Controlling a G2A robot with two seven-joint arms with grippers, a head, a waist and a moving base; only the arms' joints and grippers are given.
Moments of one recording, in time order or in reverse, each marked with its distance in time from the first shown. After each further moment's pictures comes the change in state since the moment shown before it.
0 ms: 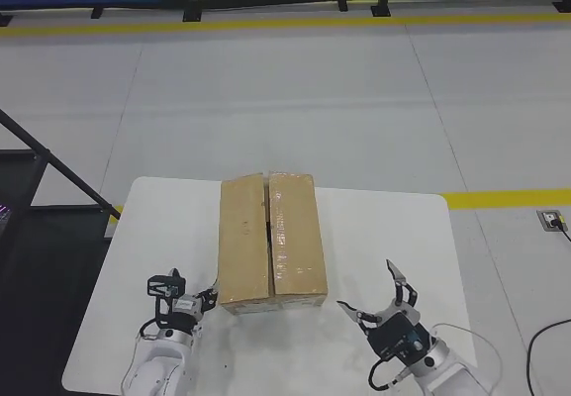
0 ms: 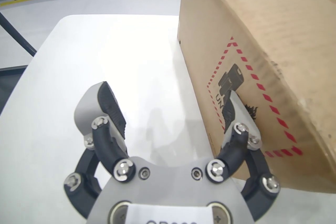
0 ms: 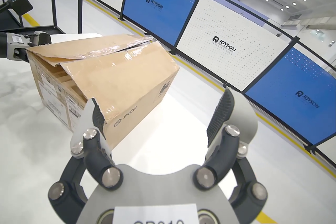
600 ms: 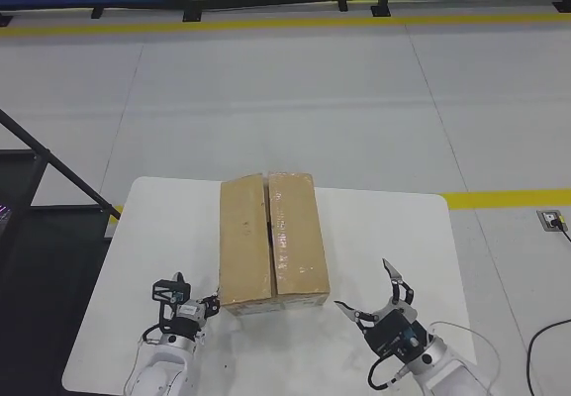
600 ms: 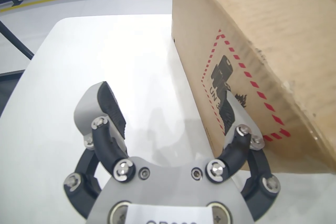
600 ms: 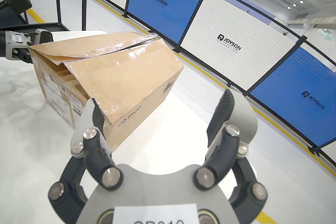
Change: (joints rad) left arm 0.023 -0.002 0.017 -0.007 0.037 -0.028 0.013; right arm 0.007 0.000 -0.003 0.000 0.002 -0.015 0.018
